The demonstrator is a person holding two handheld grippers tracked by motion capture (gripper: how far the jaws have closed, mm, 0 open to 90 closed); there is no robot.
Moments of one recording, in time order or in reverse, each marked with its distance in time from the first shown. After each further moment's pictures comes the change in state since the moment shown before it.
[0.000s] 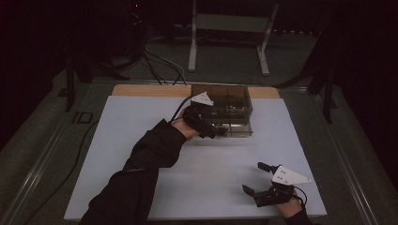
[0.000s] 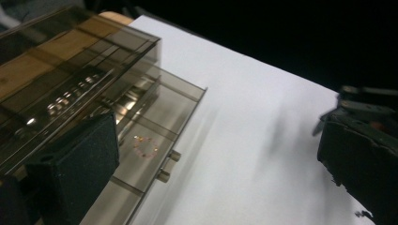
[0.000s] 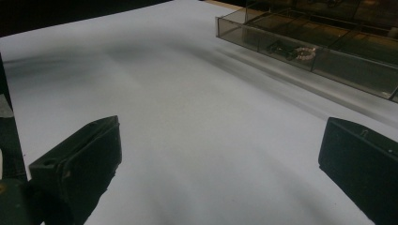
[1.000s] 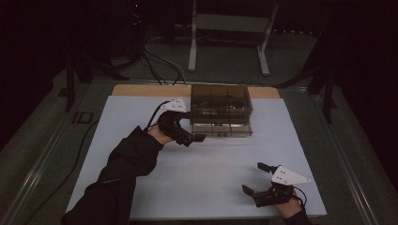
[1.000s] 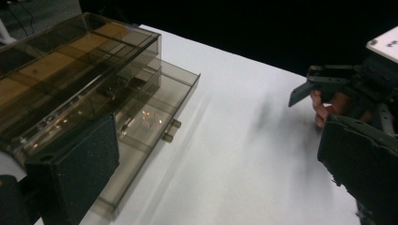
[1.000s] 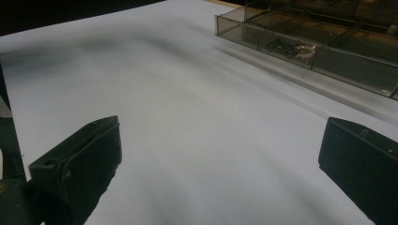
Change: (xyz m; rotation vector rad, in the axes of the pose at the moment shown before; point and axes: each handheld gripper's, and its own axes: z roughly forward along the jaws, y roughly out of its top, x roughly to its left) left arm -0.002 -0.042 -0.065 -0.080 -0.012 0.023; right arm 0.001 -0.001 0.002 0.008 -0.005 0.003
